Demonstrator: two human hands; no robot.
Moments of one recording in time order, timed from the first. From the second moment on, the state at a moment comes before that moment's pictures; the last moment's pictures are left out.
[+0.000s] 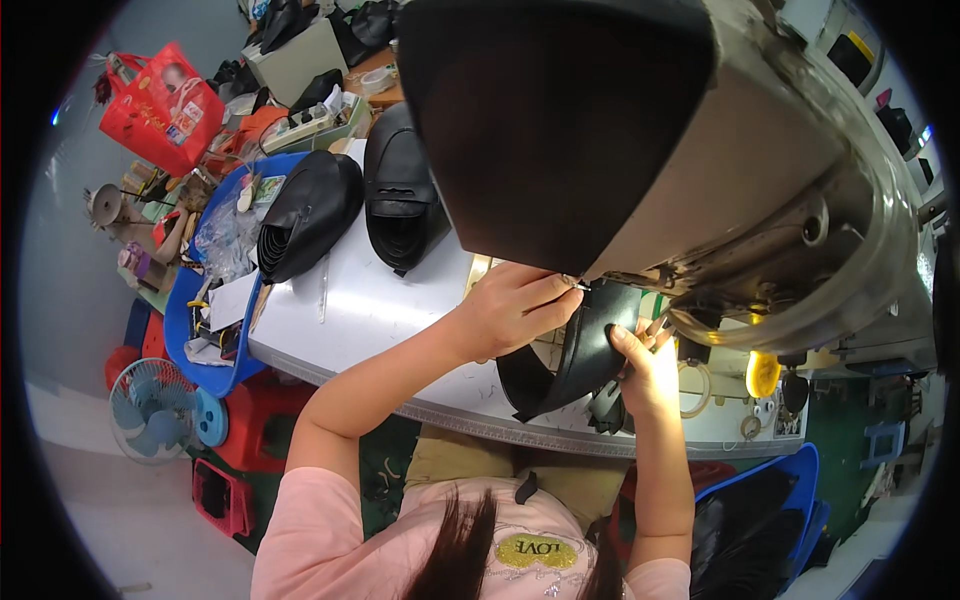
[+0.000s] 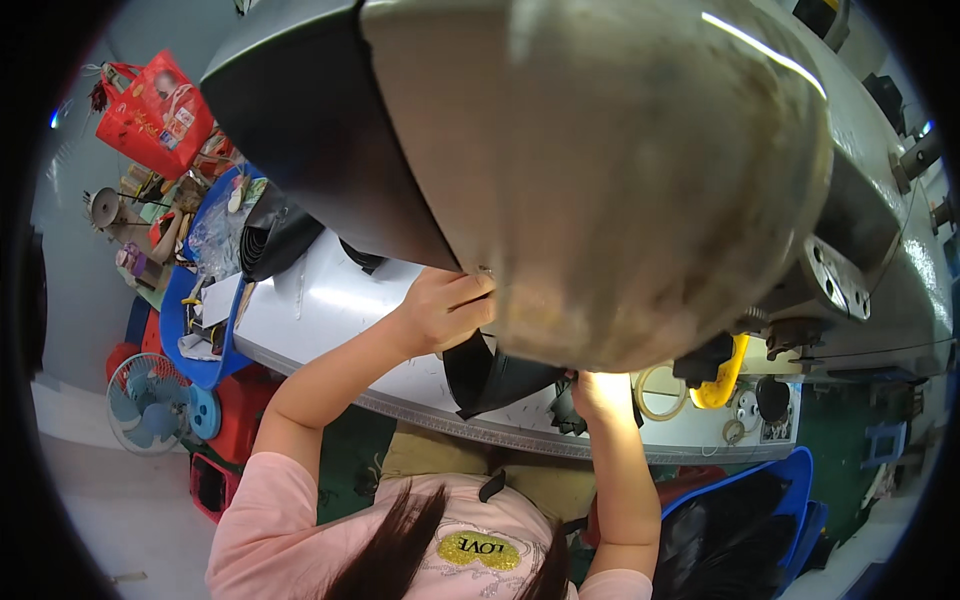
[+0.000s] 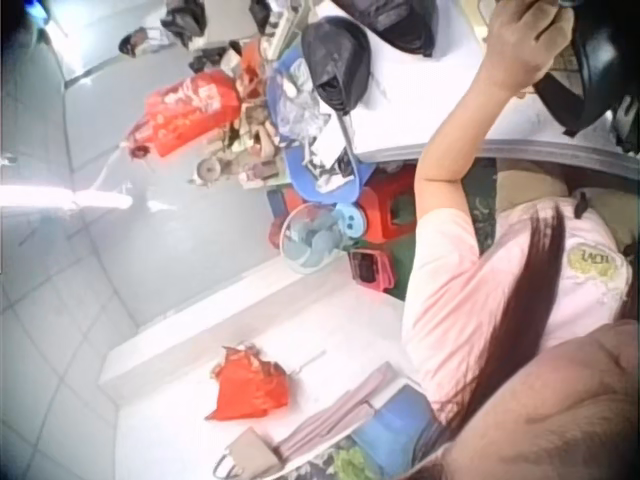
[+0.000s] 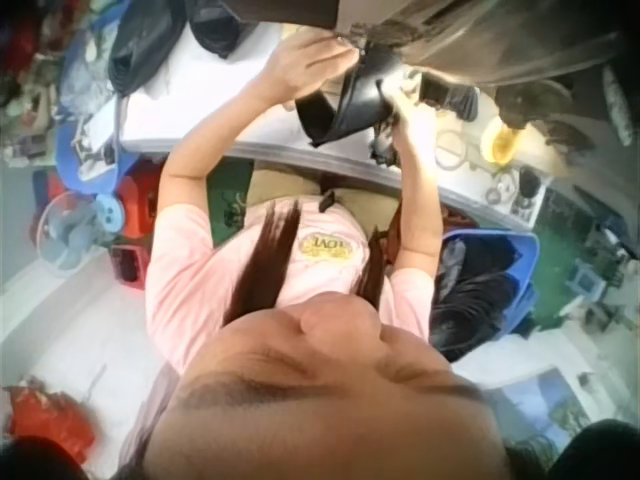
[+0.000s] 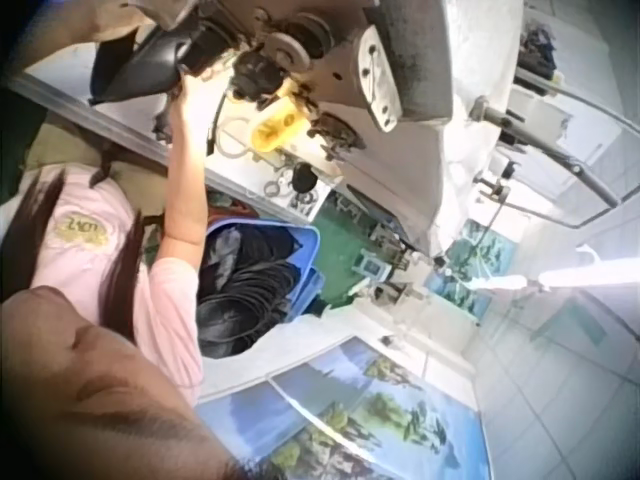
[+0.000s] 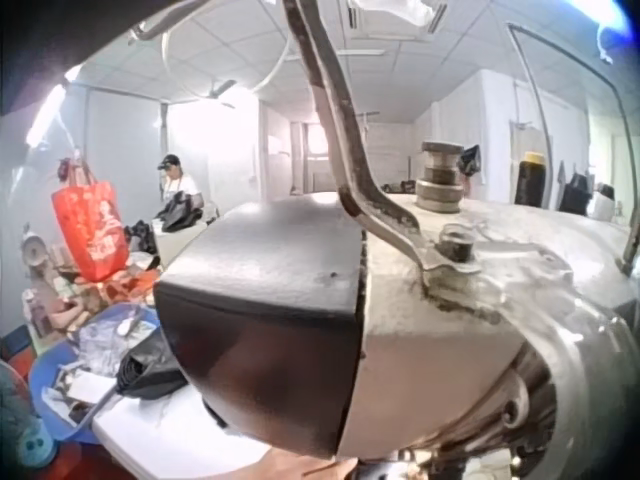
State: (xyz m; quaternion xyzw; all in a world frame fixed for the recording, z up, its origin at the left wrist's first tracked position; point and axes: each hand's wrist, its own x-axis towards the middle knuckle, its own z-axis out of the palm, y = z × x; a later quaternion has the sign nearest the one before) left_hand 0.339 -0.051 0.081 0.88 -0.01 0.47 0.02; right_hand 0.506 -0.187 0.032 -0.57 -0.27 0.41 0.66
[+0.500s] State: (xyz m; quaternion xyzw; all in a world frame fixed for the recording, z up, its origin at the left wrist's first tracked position) left_hand 0.342 -0.045 0.070 0.87 -0.01 0.49 0.06; right_hand 0.496 -0.180 0.047 -0.56 -0.28 0.35 0.70
